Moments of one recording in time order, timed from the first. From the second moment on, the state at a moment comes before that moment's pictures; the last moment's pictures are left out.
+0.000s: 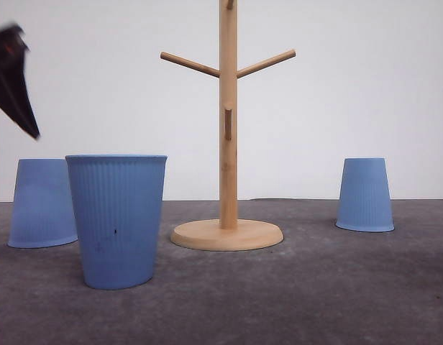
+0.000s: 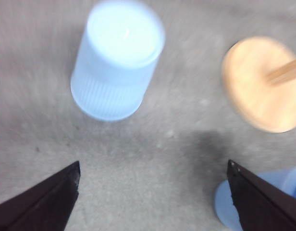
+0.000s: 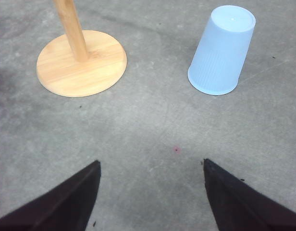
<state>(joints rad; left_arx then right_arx) -0.12 1.14 0.81 -0.54 0.22 -0.21 0.21 0.59 0.59 -0.57 -0.18 -0.07</state>
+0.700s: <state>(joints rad) -0.12 1.57 1.23 -0.66 0.13 -0.19 0.21 0.59 0.59 -0.57 -0.18 -0.07</state>
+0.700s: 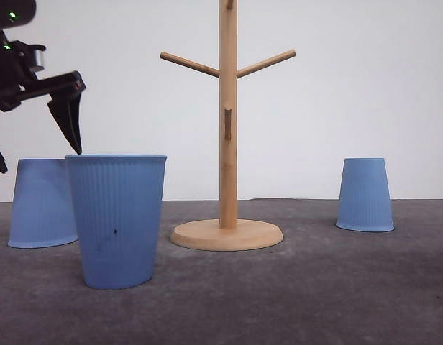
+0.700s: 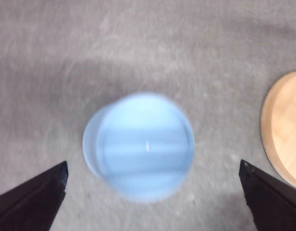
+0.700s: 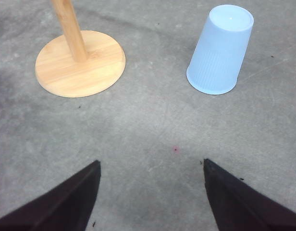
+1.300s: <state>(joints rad) -0.12 1.66 1.24 -0.63 0.10 -0.14 0.21 0.59 0.59 -0.57 -0.18 -0.07</state>
